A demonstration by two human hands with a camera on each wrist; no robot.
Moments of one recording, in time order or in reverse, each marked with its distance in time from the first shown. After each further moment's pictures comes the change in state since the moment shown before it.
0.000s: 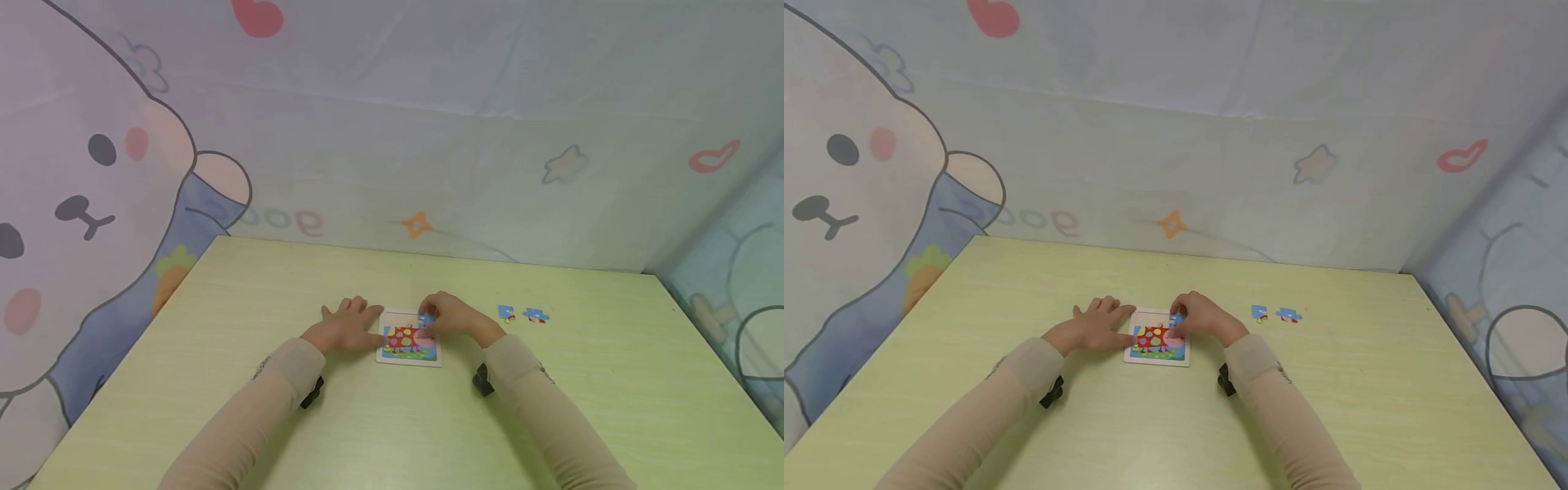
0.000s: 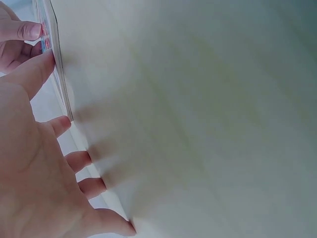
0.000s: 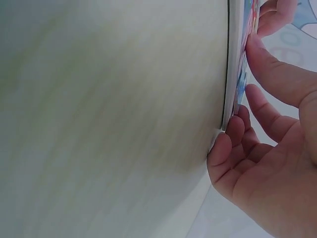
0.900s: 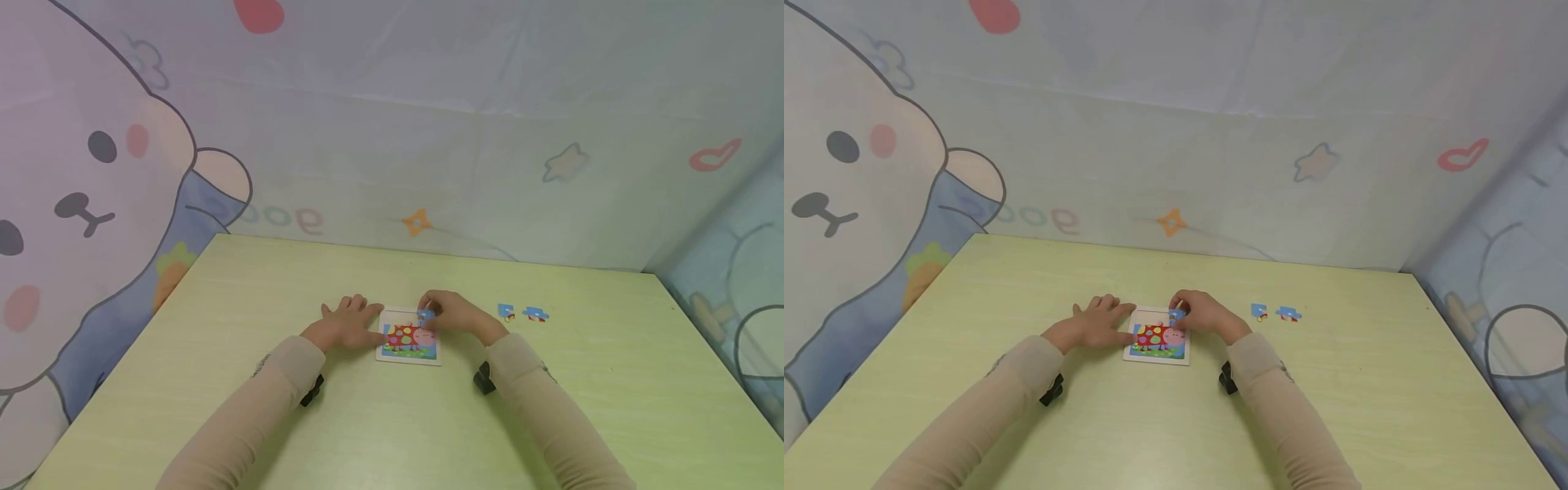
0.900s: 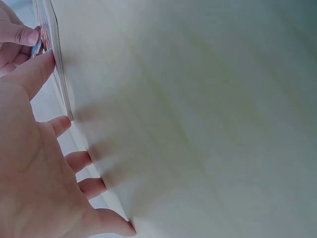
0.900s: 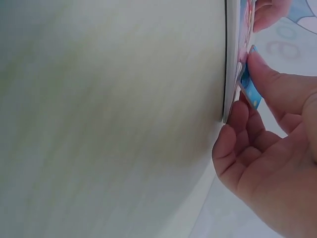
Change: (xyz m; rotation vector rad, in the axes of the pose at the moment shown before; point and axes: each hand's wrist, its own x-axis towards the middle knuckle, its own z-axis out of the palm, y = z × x) left_hand -0.006 0.003 -0.004 0.018 0.007 0.023; right_hand -0.005 0.002 -0.003 0.034 0.009 -0.038
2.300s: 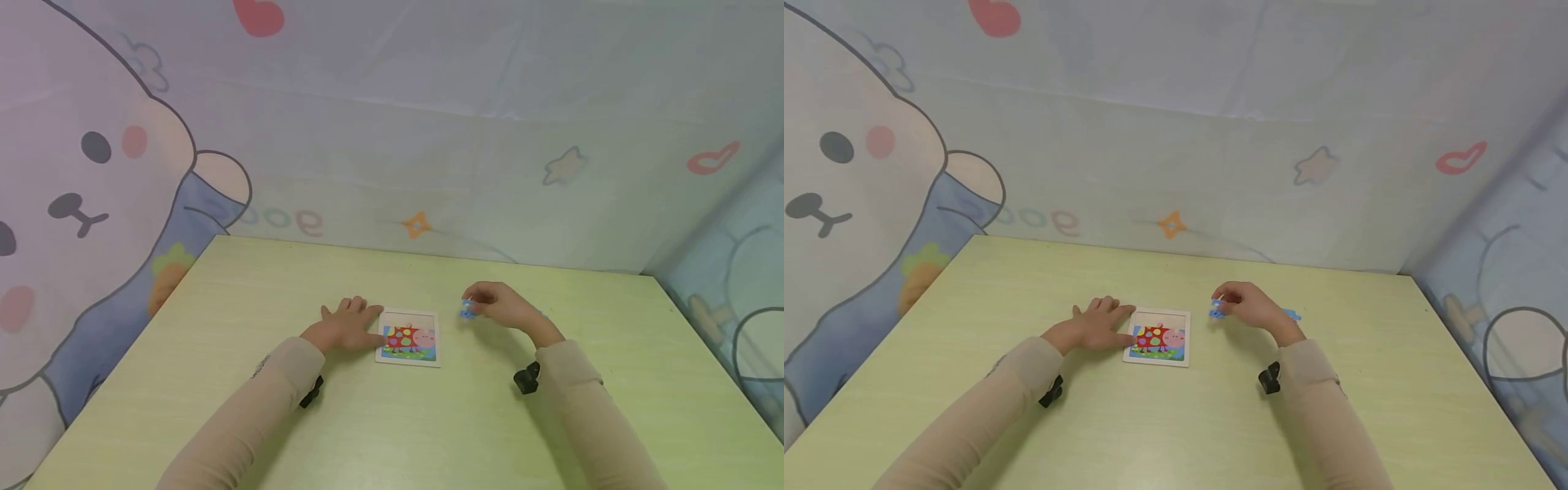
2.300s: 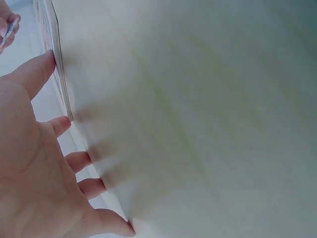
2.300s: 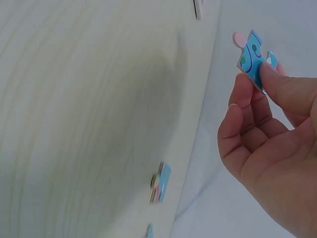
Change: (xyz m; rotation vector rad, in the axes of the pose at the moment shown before) left_hand -0.005 0.001 -0.002 -0.015 -0.006 0.004; right_hand -0.046 0.046 -0.052 0.123 0.105 -0.036
